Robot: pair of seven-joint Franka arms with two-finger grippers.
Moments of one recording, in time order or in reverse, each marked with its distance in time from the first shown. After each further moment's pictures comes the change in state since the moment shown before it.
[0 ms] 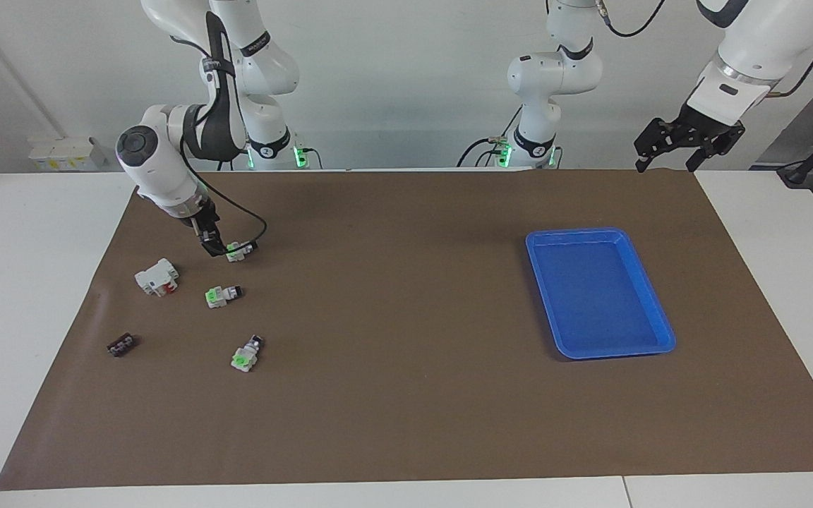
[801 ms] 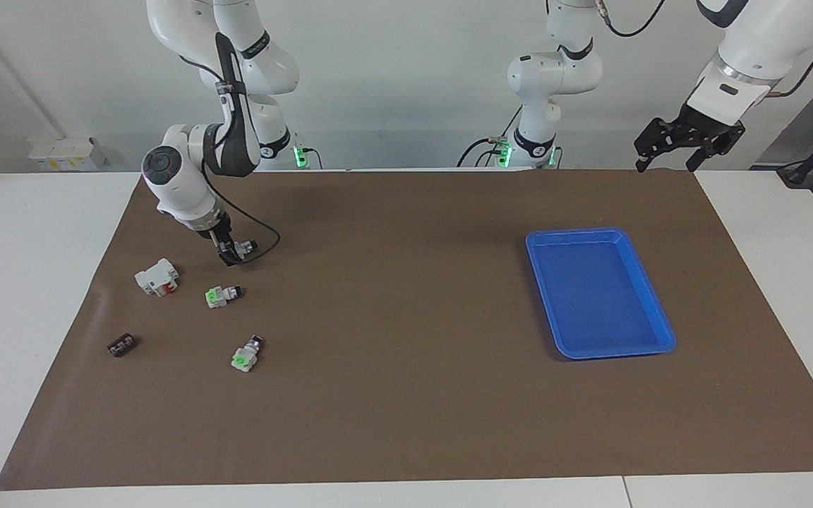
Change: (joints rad) left arm 0.000 0.000 0.000 0.000 0.000 0.000 0.000; right arm 0.017 0.066 0.001 -0.045 0.000 0.107 -0.002
